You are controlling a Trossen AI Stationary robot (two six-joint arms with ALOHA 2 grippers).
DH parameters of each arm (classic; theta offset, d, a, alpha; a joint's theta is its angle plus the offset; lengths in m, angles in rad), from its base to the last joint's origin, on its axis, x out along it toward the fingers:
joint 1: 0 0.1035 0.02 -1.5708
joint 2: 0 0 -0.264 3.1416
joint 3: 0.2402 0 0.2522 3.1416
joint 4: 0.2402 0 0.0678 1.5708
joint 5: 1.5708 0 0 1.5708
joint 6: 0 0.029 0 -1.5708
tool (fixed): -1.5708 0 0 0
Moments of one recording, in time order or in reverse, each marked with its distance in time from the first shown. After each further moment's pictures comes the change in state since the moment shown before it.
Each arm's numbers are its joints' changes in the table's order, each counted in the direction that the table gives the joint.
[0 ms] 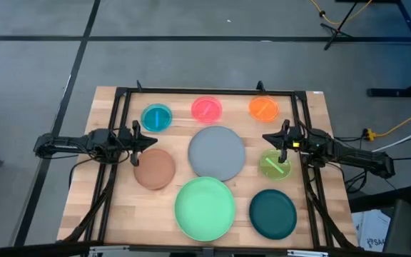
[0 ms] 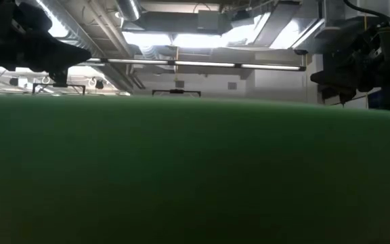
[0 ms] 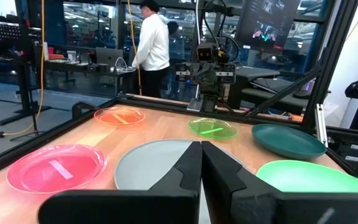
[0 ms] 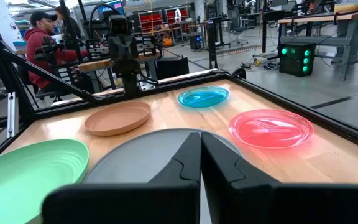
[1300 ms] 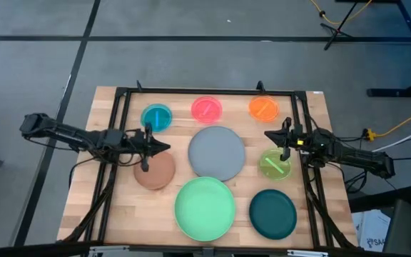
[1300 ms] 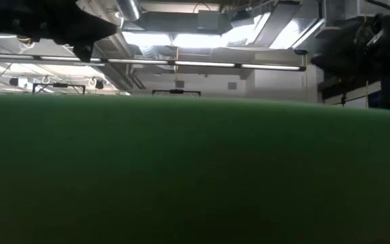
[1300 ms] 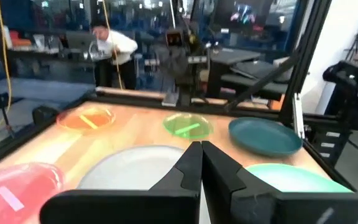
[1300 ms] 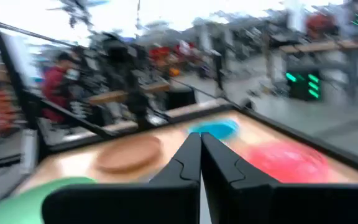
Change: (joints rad) left arm -0.135 0.683 0.250 -0.322 0.055 0.001; right arm 0.000 0.000 0.000 -0.162 0.040 0.033
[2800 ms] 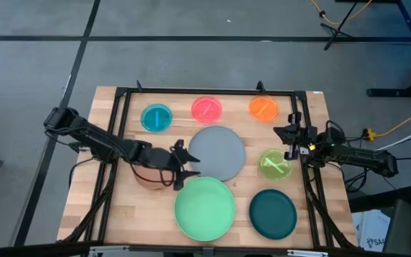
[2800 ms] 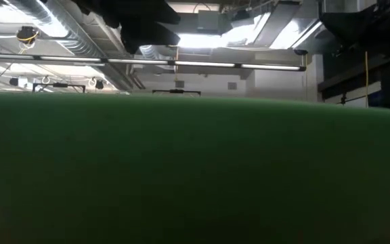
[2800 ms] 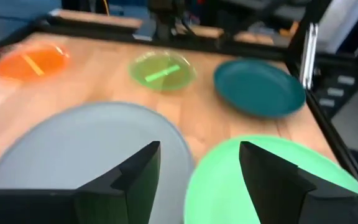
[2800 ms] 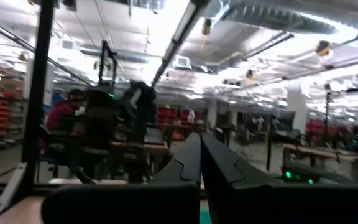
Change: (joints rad) left arm -0.135 0.701 0.543 0.234 0.049 -0.134; right arm 0.000 0.069 0.012 -0.351 0.041 -0.253
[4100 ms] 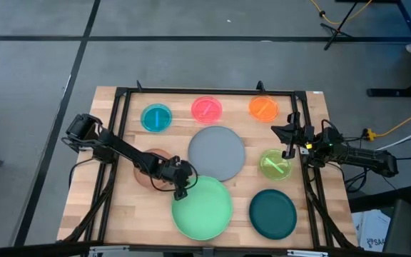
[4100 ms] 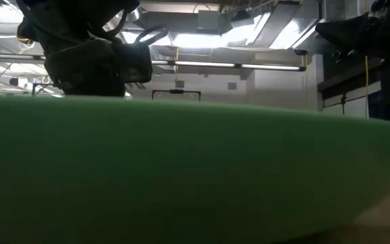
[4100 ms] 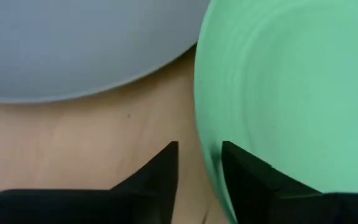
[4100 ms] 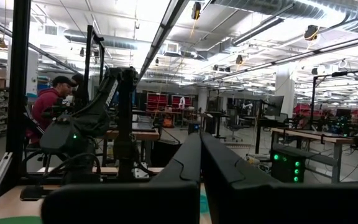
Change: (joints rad) left arm -0.025 0.304 0.008 0.252 -0.104 -0.353; right arm 0.000 0.000 0.002 0.057 -0.050 0.000
